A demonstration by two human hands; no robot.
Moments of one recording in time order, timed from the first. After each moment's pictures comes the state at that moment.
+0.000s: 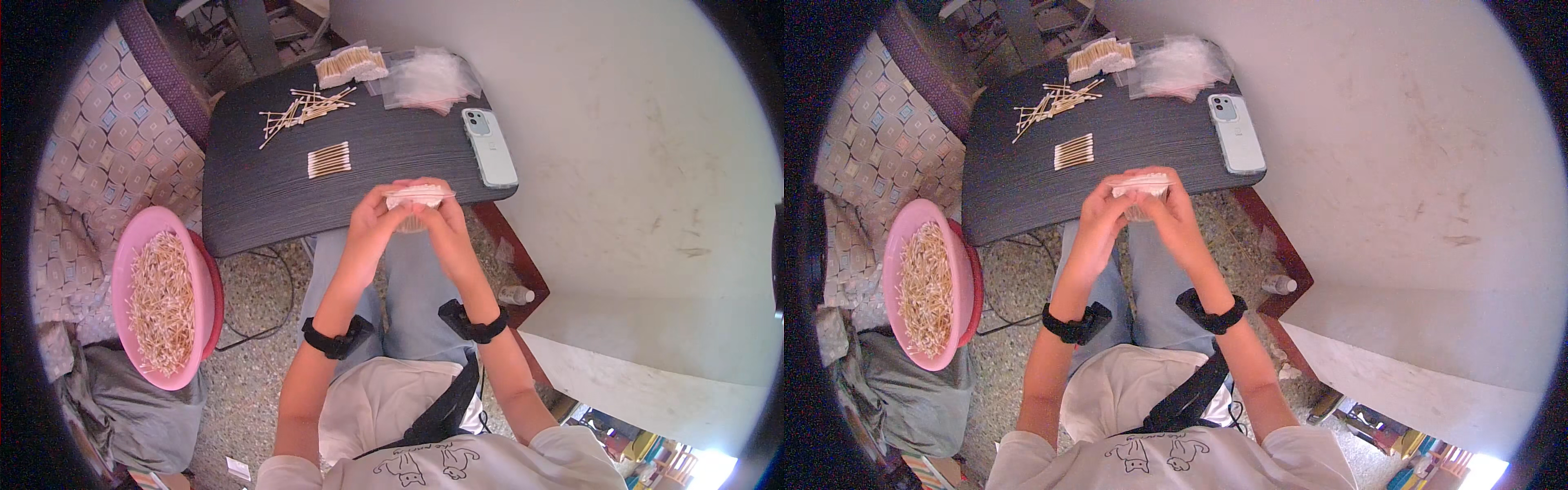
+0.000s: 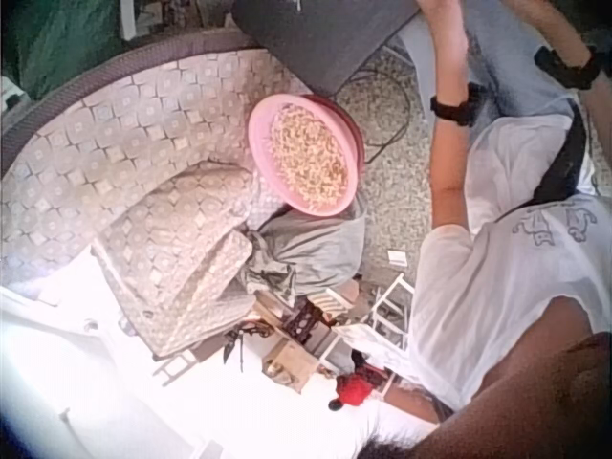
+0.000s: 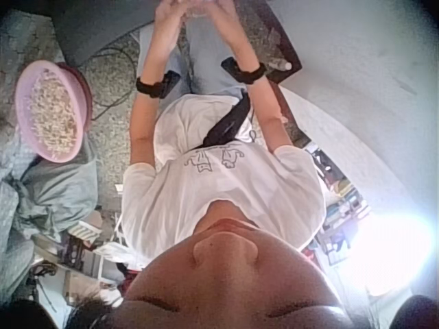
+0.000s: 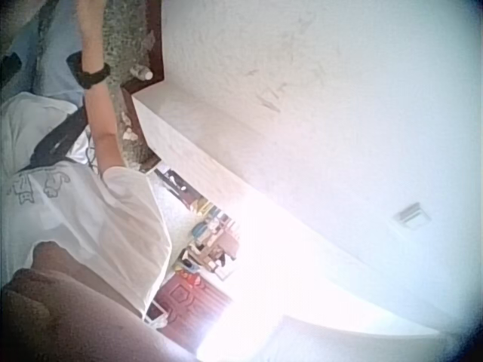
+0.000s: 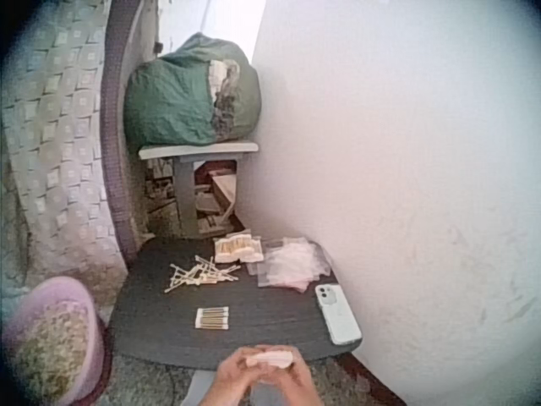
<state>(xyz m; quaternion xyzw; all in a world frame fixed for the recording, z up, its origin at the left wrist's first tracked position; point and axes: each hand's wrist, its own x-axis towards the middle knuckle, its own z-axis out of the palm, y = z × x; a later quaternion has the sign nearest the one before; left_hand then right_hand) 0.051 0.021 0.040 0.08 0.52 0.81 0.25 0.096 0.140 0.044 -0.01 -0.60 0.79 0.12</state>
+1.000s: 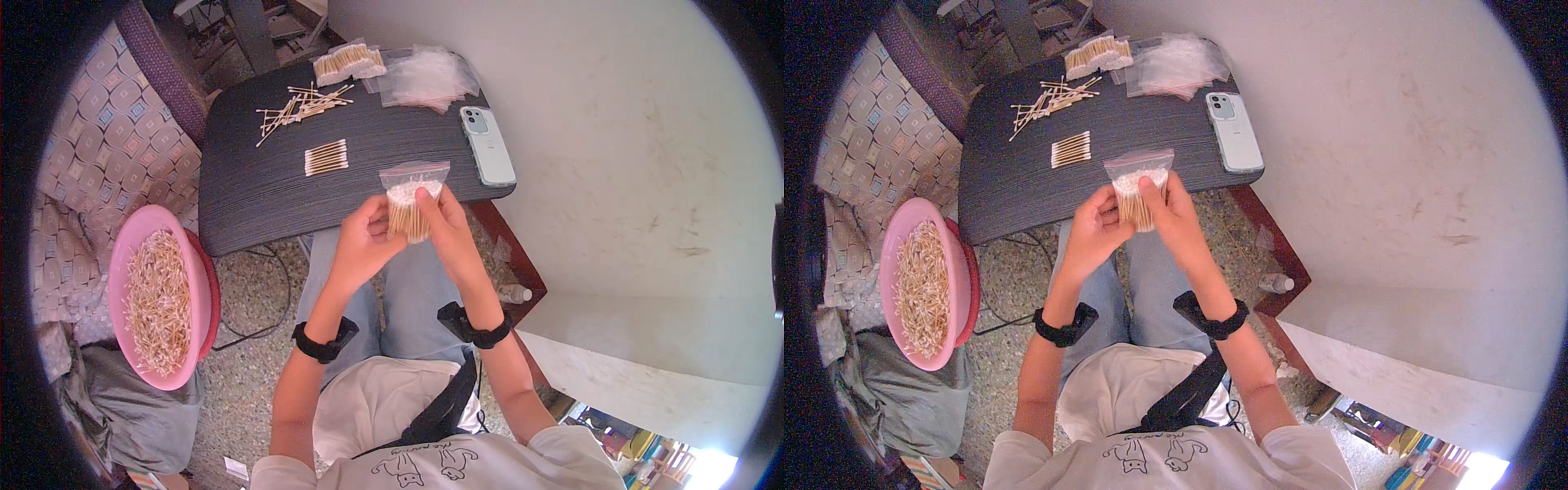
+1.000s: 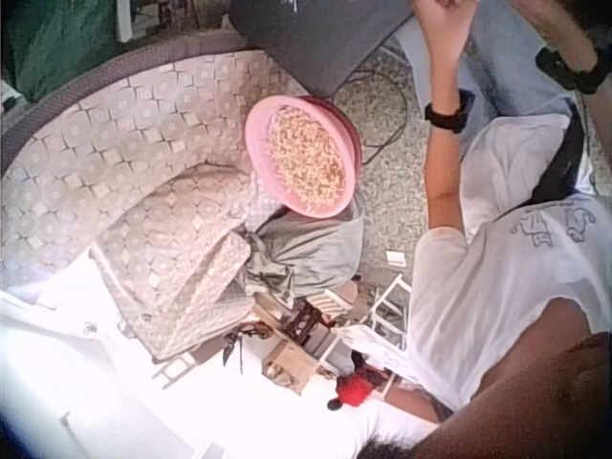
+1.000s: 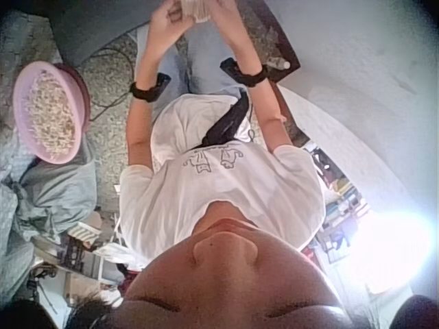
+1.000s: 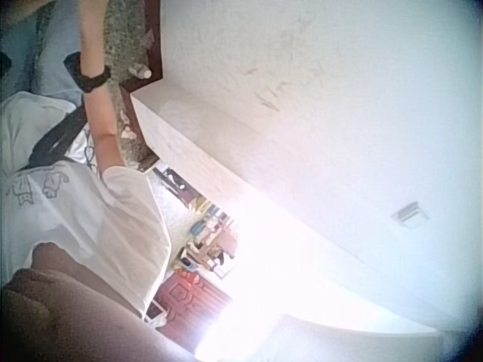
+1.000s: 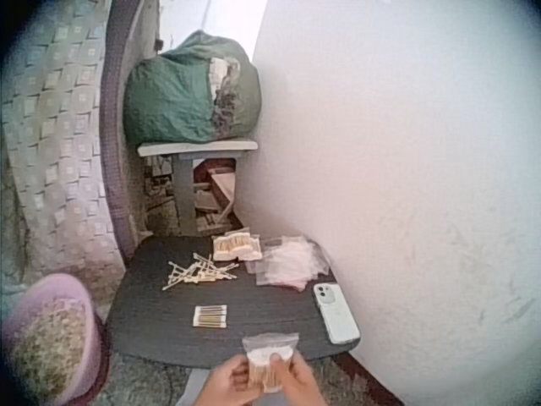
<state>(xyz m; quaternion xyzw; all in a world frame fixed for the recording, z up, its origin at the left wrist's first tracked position) 0.055 0.005 0.030 0.19 0.58 0.76 0.23 0.099 0.138 0.051 -0.10 -0.63 0.76 0.10</state>
